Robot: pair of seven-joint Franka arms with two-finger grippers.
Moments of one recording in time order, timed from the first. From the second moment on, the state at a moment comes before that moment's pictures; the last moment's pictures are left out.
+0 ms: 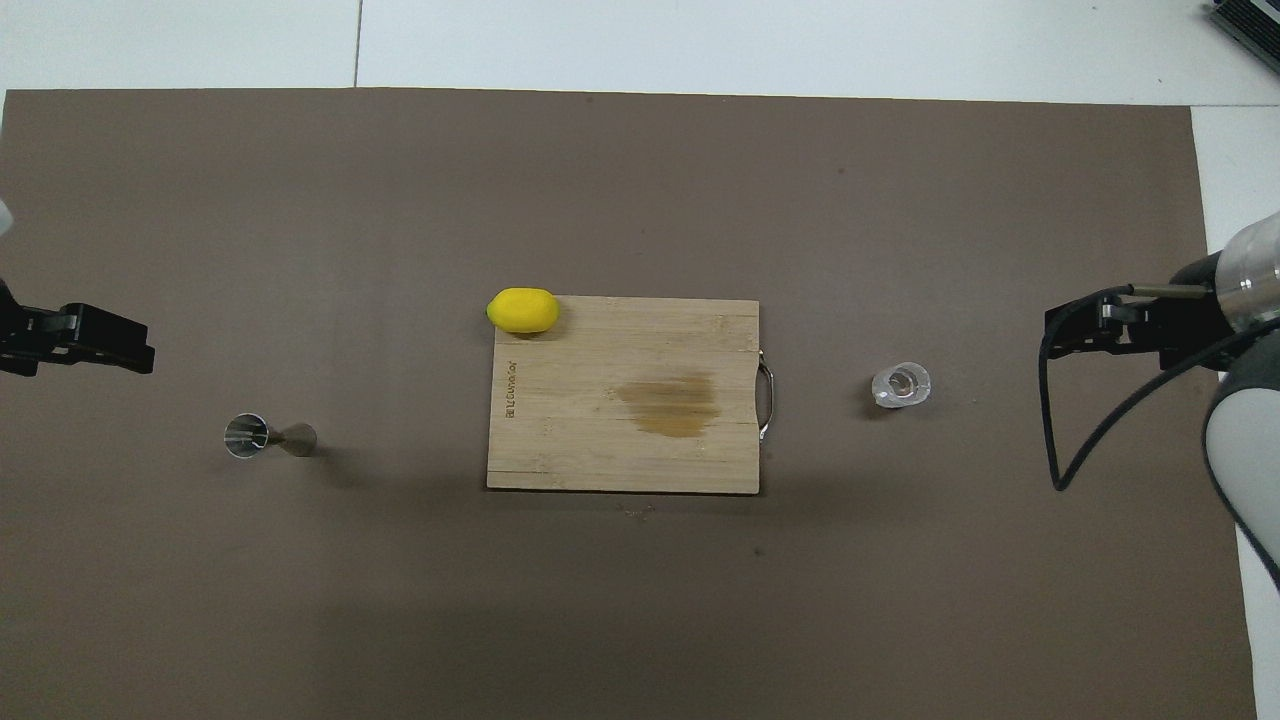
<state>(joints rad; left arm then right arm) 0.02 -0.04 -0.04 -1.65 0.00 1.54 0.02 -0.05 -0.04 0.10 -1.67 -0.03 1.59 0.19</state>
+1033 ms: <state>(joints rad) 0.02 0.01 -0.03 -1.67 0.00 1.76 0.02 -0.05 -0.04 0.10 -1.67 -0.03 1.59 0.19</state>
